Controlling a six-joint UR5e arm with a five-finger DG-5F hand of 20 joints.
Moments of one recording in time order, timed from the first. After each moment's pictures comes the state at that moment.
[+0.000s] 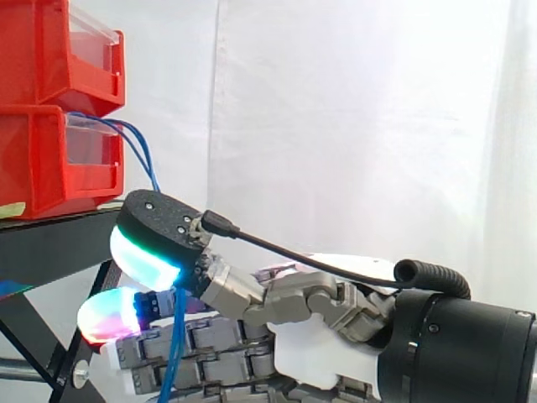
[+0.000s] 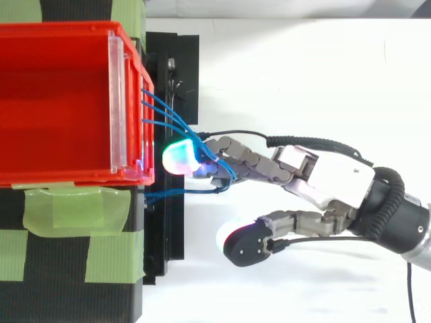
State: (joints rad) arm 0.40 -2.21 -1.78 -2.18 -0.78 -0.12
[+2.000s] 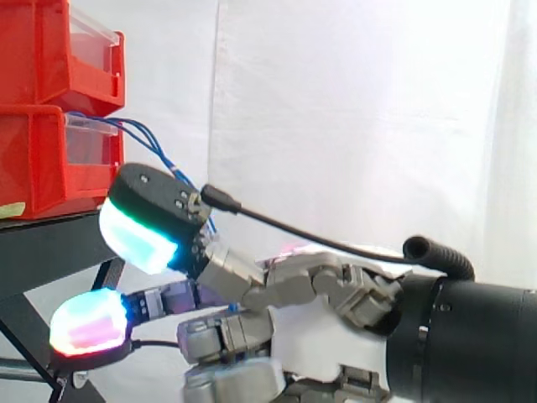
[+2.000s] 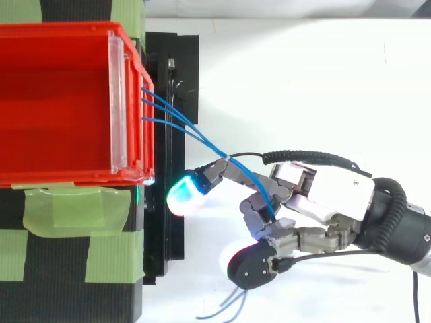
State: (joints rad) arm 0.42 -2.17 -1.77 -2.26 -0.83 -0.03
